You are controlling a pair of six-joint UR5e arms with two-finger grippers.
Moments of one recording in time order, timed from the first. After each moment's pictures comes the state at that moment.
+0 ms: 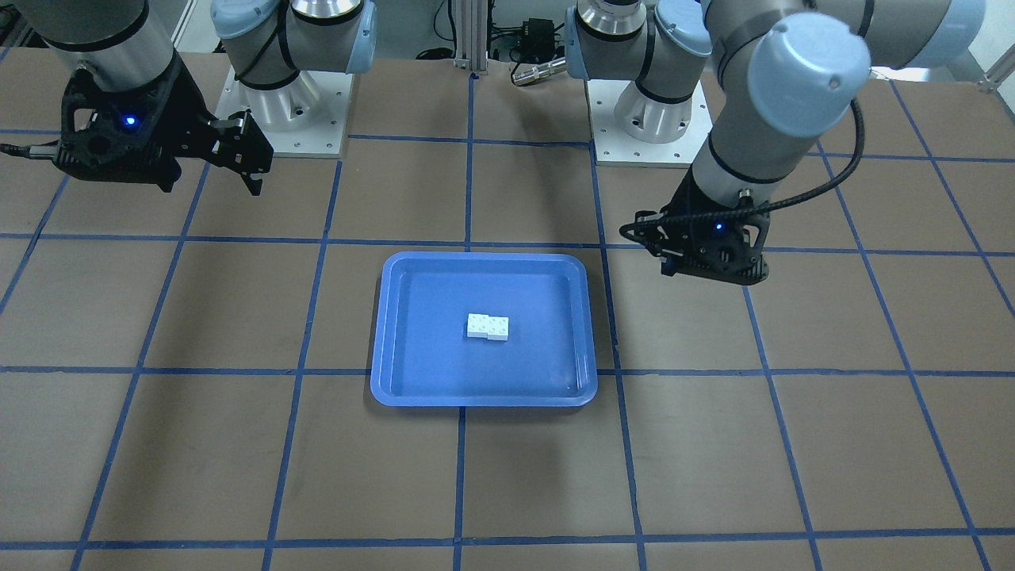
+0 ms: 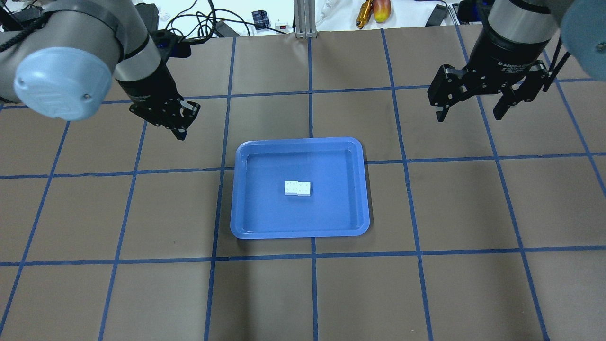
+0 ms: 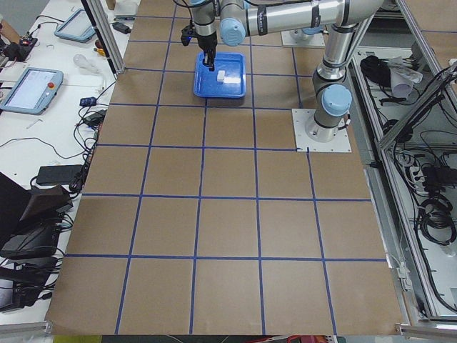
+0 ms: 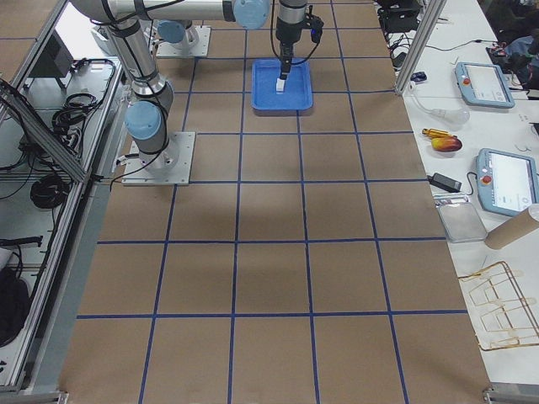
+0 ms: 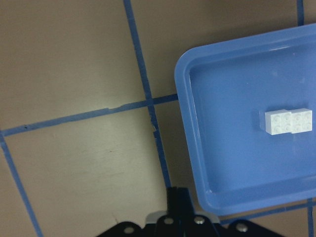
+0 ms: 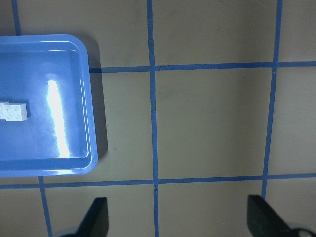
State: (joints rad) left arm -1.55 -1.66 -1.61 -1.52 1.58 0.20; right arm 1.53 -1.59 1.56 -1.48 -1.58 0.01
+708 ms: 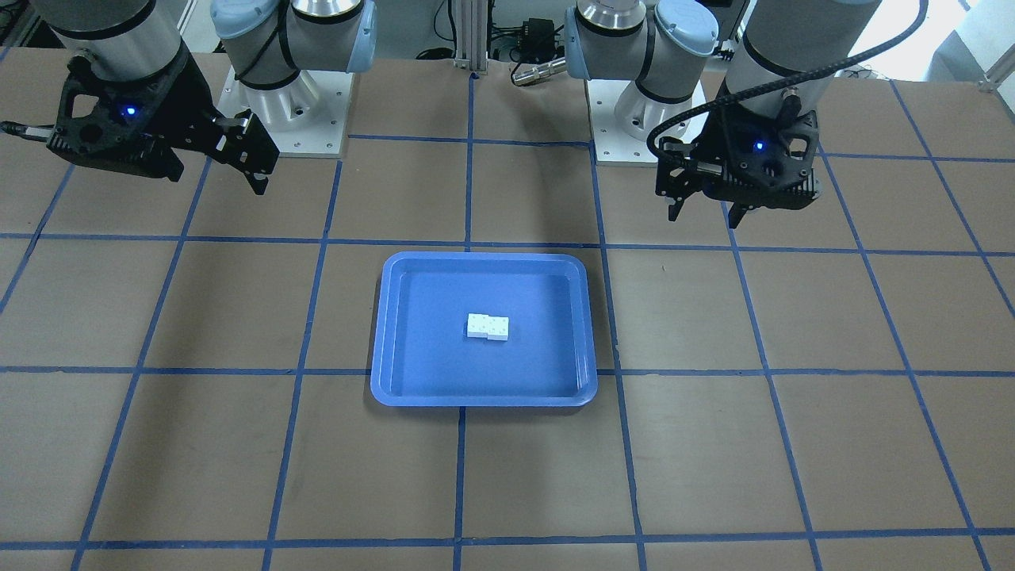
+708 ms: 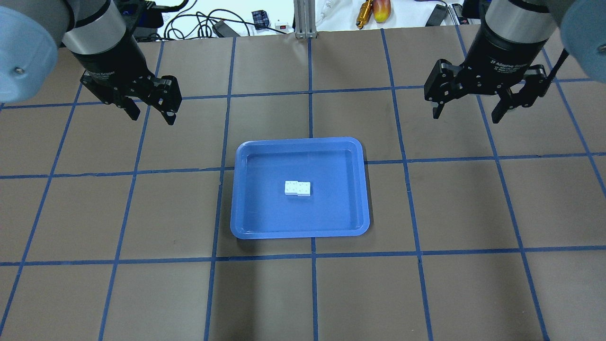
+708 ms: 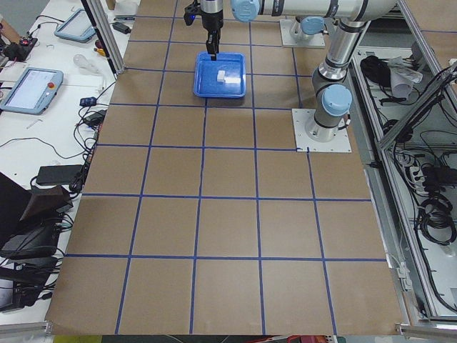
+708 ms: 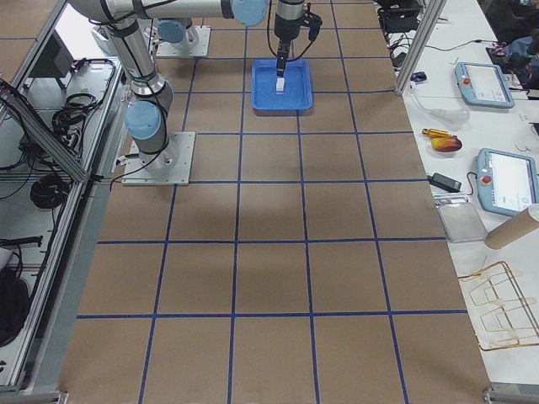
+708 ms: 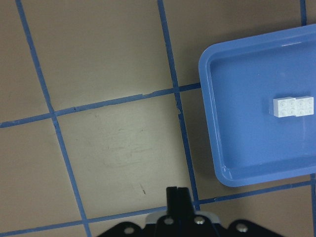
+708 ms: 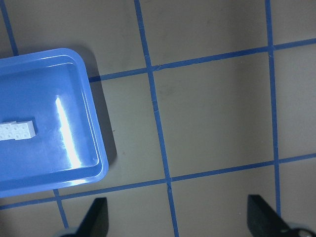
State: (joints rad) left arm -1.56 -1.59 -1.53 -1.60 1.63 0.17; right arm 1.54 -1.60 1.56 -1.47 -1.58 0.13
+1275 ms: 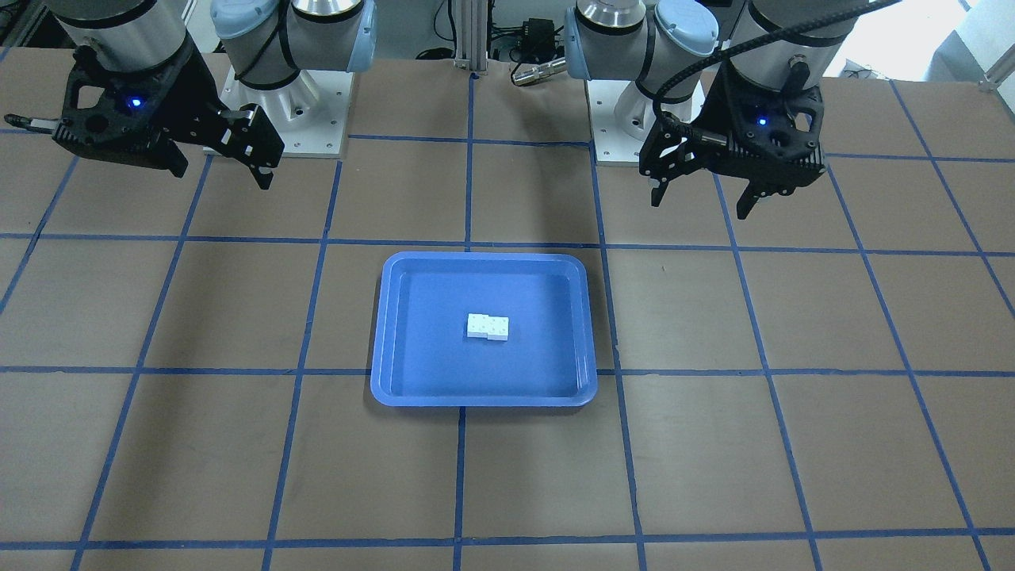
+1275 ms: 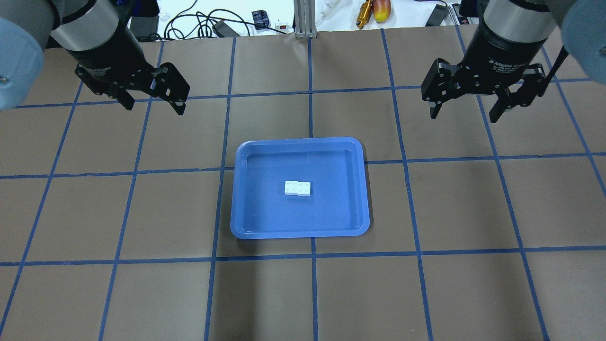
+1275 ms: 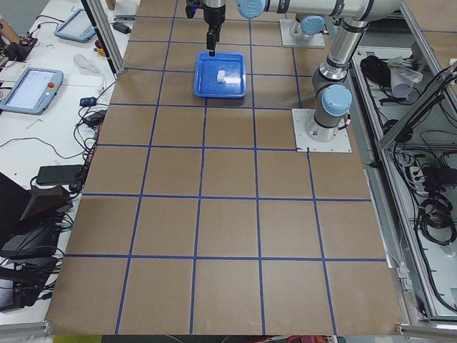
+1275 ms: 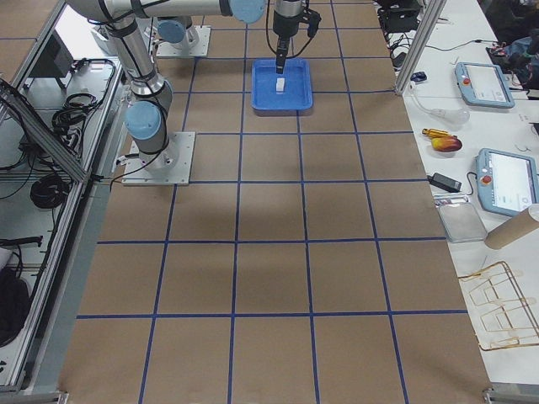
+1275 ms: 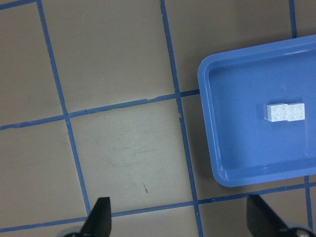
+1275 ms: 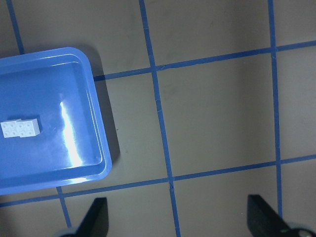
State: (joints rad) left arm -1.56 -1.55 -1.54 -1.56 1.56 0.17; right arm 1.55 -1.60 1.56 -1.47 -1.57 0.12
